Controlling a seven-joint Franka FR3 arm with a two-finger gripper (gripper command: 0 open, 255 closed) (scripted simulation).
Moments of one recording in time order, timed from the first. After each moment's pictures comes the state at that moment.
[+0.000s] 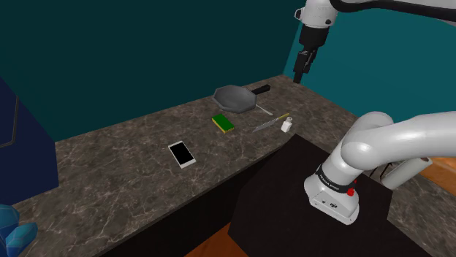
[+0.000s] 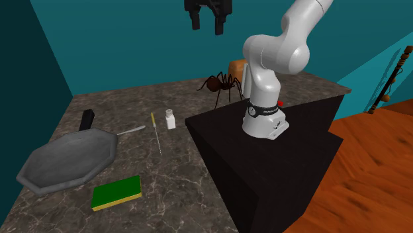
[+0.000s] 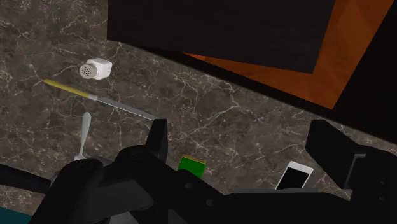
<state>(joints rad) -0.02 -0.82 0.03 -2.39 -0.03 1.48 -0.14</state>
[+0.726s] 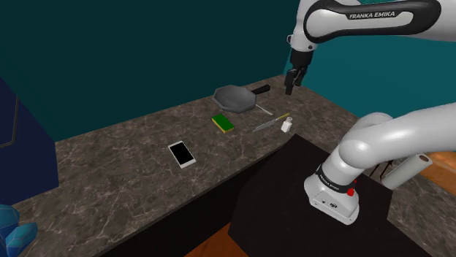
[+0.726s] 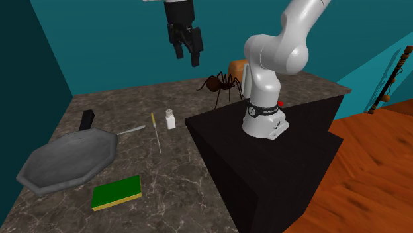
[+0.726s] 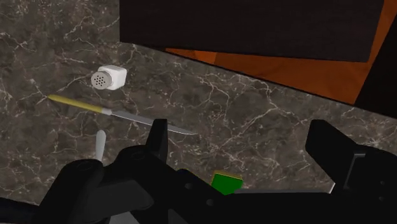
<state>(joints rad) -0.09 -0.69 -0.08 -2.53 -0.10 1.73 -0.19</state>
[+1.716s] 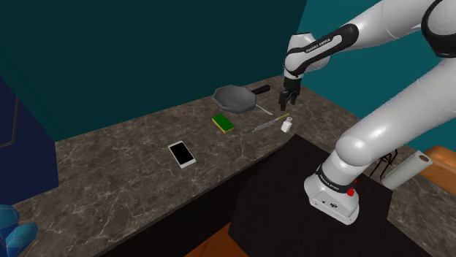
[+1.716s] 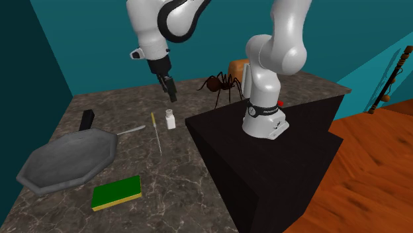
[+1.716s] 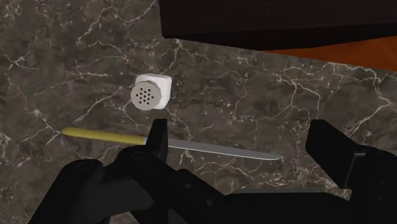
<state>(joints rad) -0.20 -0.24 -0.27 -2.59 -0.18 2.18 -0.27</state>
